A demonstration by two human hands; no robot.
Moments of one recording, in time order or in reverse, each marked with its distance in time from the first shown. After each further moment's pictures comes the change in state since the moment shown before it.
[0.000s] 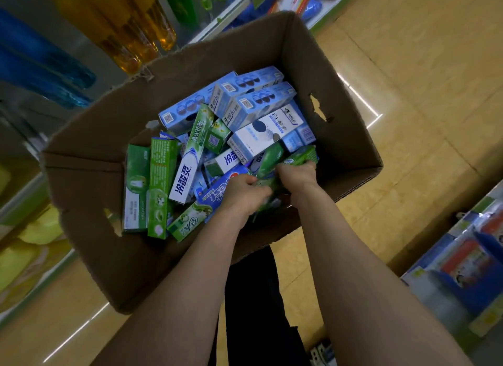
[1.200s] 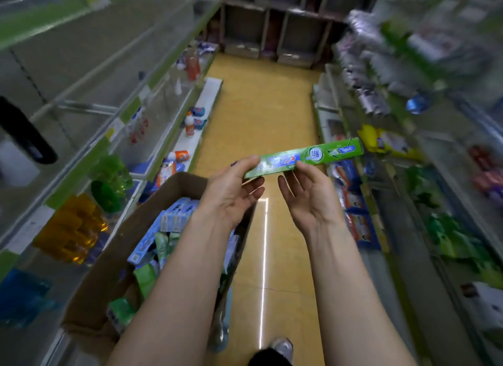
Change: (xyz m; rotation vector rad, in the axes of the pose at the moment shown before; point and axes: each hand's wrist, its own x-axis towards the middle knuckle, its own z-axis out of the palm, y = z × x) left_hand -0.287 0.080 -0.094 -0.357 -0.765 0.447; right_hand -0.362 0.034 -0.109 1.456 0.071 -0.734
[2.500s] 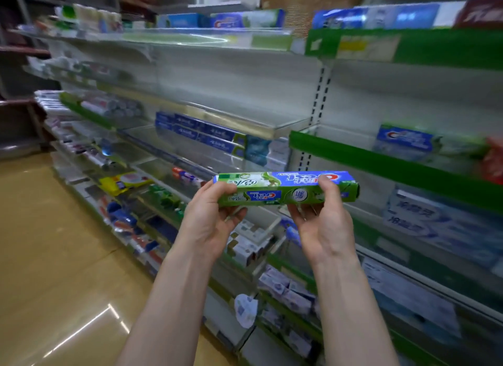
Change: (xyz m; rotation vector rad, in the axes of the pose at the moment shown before) left_hand -0.343 -0.279 0.314 0.215 -0.897 -0.258; right_hand -0.418 -0.254 -0.338 0.354 0.641 -0.976
